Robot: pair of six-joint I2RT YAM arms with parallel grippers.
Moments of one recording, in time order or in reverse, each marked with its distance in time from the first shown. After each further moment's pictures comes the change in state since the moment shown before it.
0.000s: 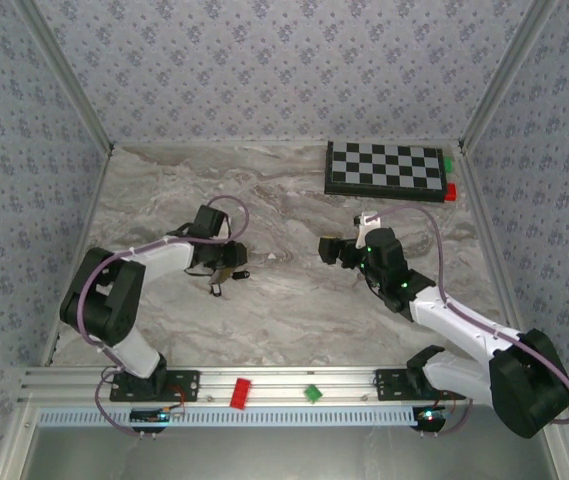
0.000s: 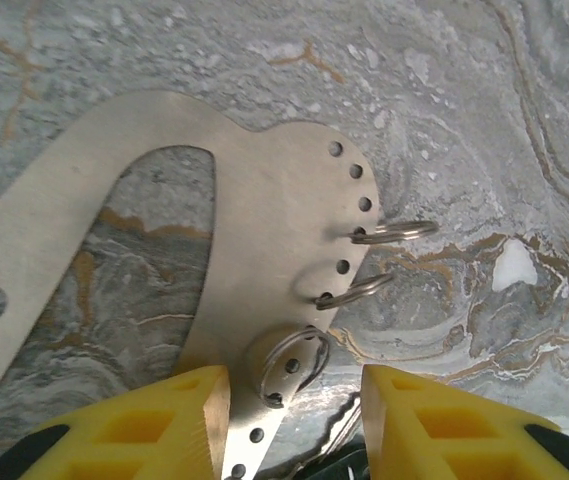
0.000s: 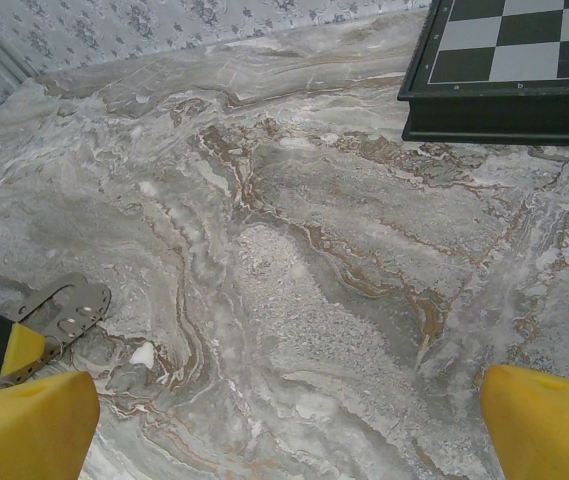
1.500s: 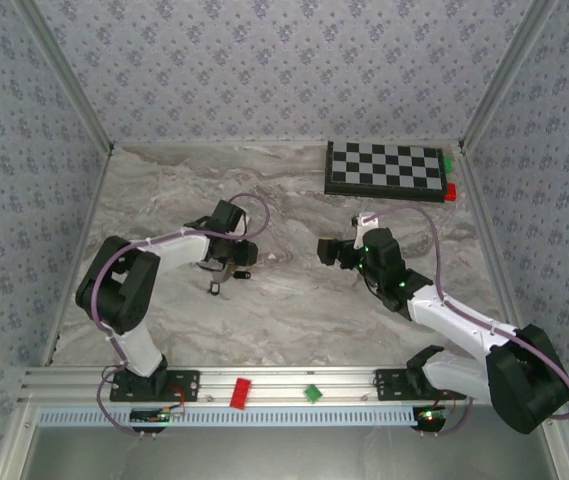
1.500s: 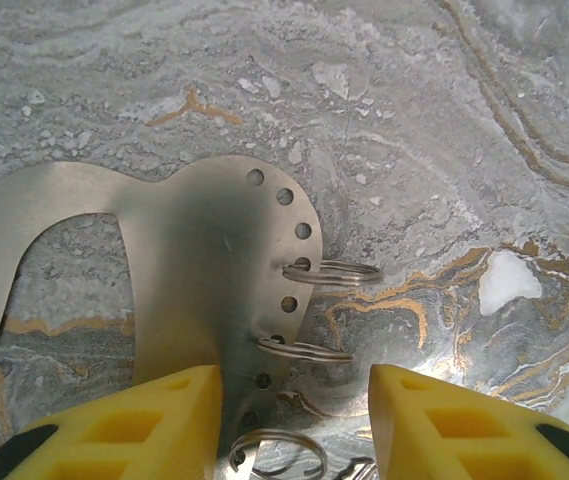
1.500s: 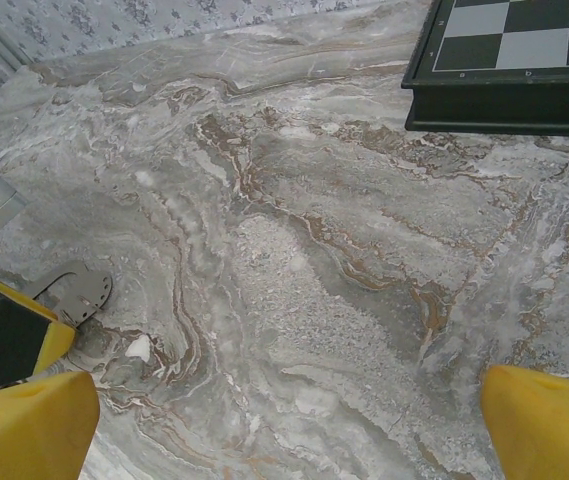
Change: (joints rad) left arm -0.078 0.099 0.124 -0.069 -0.097 0.149; right arm 0.008 0.024 0.000 0.007 0.002 -0.003
